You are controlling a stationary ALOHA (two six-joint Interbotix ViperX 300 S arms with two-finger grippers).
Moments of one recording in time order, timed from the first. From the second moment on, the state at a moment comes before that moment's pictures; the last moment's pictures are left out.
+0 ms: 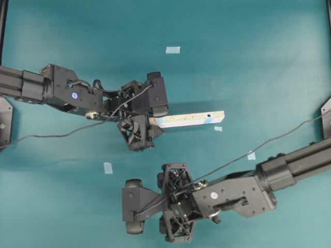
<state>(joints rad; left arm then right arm) 0.03 0.23 0.59 -0.07 0.05 -0.10 0.38 0.42 0.07 -0.14 0.61 0.61</state>
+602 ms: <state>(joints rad) 0.03 0.23 0.60 -0.07 0.05 -0.10 0.38 0.46 0.04 -0.14 0.60 0.61</state>
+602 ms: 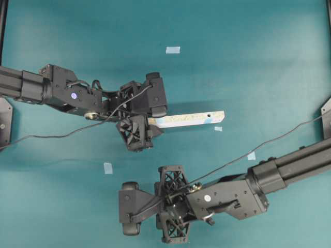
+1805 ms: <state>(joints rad) 0.03 0.23 0.61 -0.07 0.05 -0.10 0.37 0.48 0.04 -0.17 0.58 0.61</state>
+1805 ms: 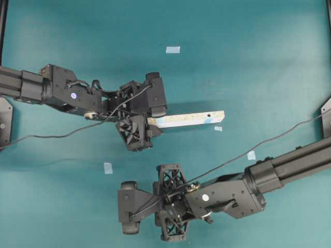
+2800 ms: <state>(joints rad) 0.03 0.23 0.62 -0.07 0.05 -0.10 0.38 0.47 0.04 -0.20 0.63 0.63</state>
